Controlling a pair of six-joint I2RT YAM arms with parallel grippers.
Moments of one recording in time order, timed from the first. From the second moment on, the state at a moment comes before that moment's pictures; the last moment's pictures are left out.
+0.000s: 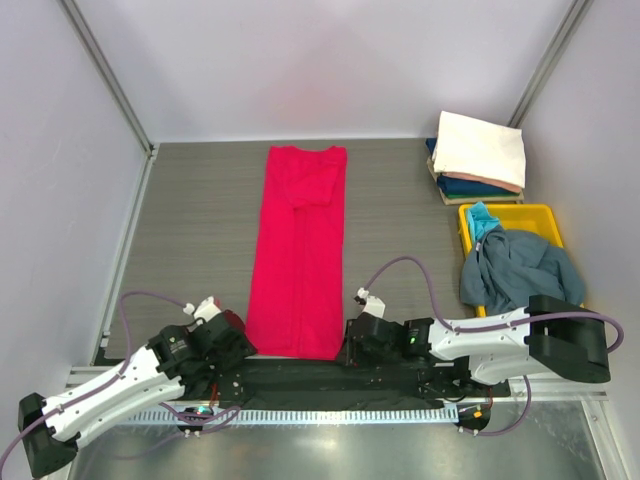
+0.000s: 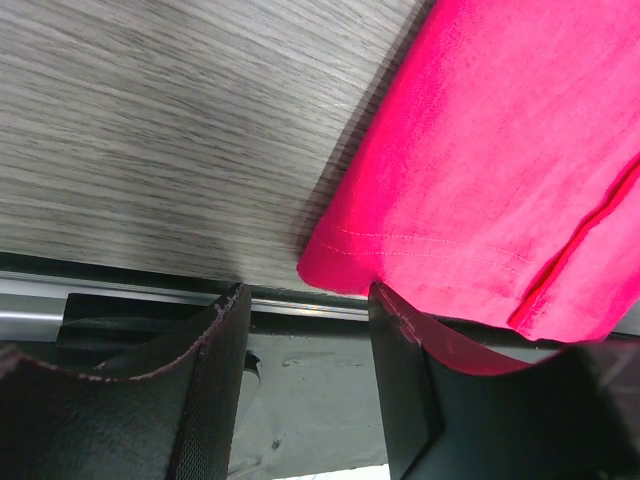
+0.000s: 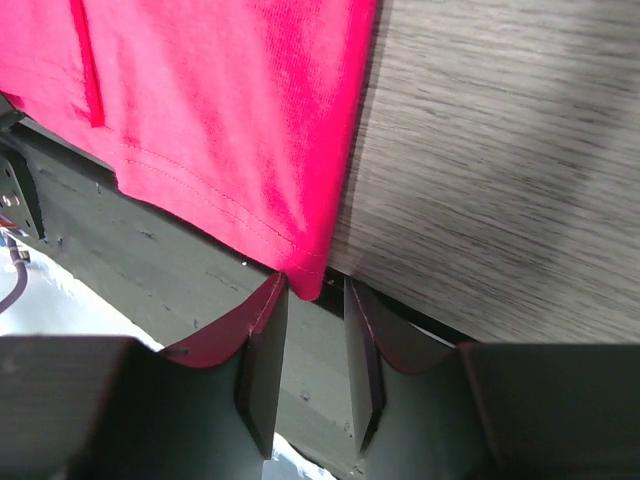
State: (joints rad) left arm -0.94 0.44 0.28 -0.99 -0.22 -1.42; right arm 1.29 1.24 0.38 -0.04 0.11 1.25
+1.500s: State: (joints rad) left arm -0.94 0.41 0.19 -0.70 -0.26 -1.36; right arm 1.29 1.12 0.34 -0.11 0.19 1.25
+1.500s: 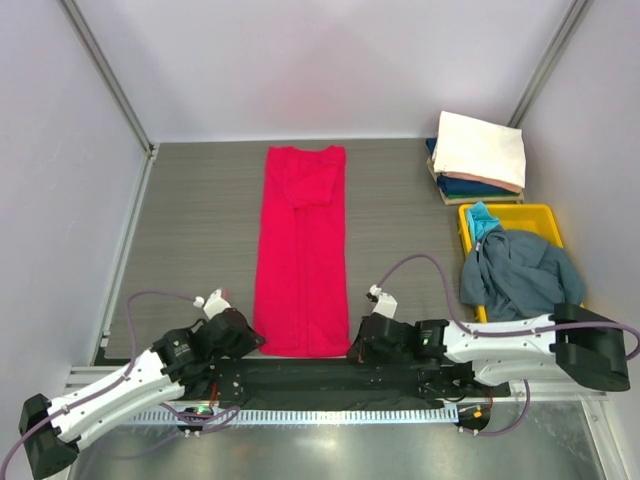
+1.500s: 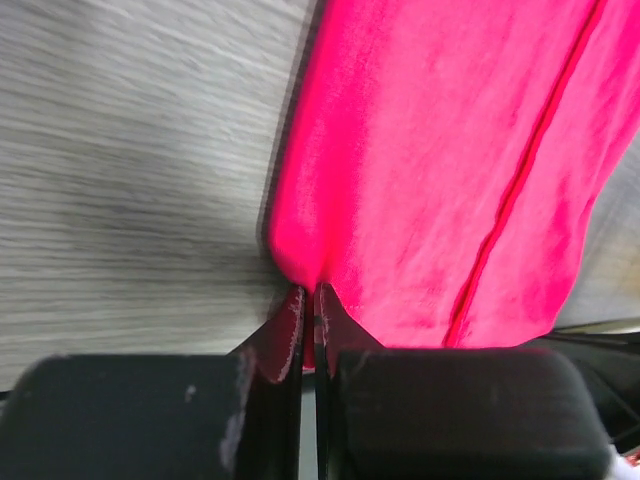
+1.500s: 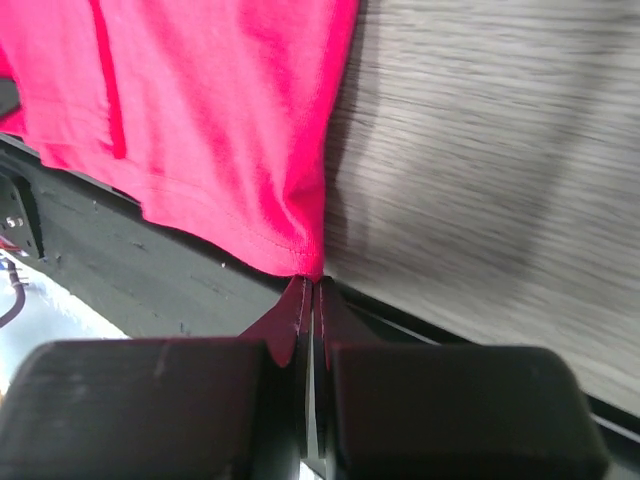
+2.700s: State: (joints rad) left arm -0.39 1.23 0.91 -0.60 0.00 -0.81; right arm 0.70 1.48 1.10 -0.40 0.16 0.63
